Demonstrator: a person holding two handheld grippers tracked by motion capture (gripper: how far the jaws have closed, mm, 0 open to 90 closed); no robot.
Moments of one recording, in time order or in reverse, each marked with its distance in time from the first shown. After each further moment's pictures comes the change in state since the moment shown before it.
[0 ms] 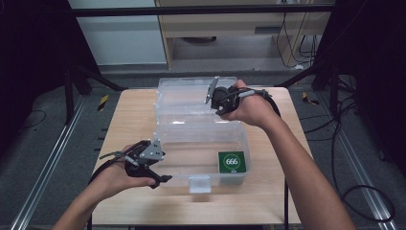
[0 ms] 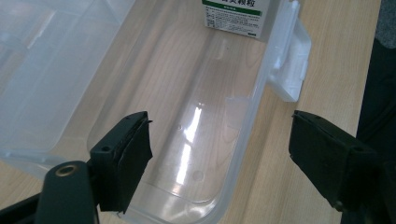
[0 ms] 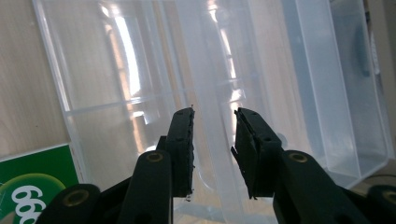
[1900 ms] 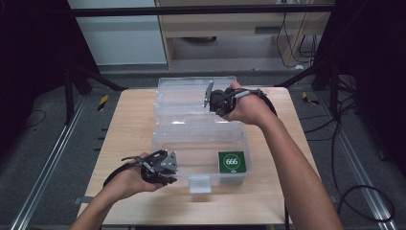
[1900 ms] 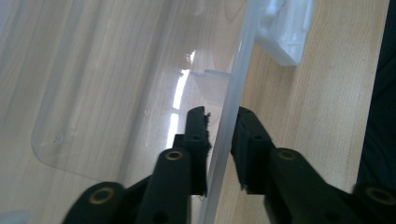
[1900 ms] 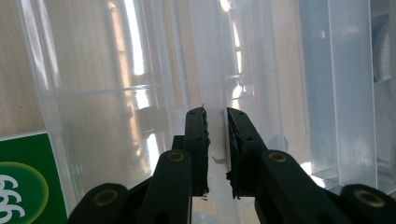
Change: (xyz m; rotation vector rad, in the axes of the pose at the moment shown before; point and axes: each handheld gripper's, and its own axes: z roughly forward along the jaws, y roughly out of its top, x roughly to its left) left arm -0.009 0.000 0.049 0.184 -0.085 0.094; right arm -0.002 0.001 0.019 0.047 0.023 -0.089
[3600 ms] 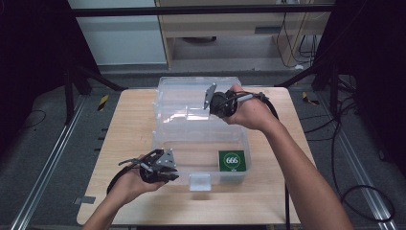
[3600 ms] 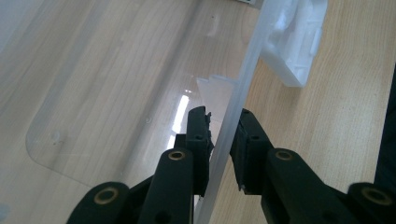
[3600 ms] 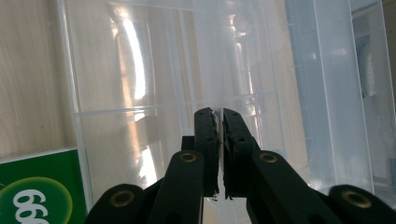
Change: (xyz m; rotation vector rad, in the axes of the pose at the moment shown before) left arm 0.002 -0.010 0.006 -0.113 0.034 -0.104; right arm 0.013 -0.001 -0.013 -0.092 -0.031 0.011
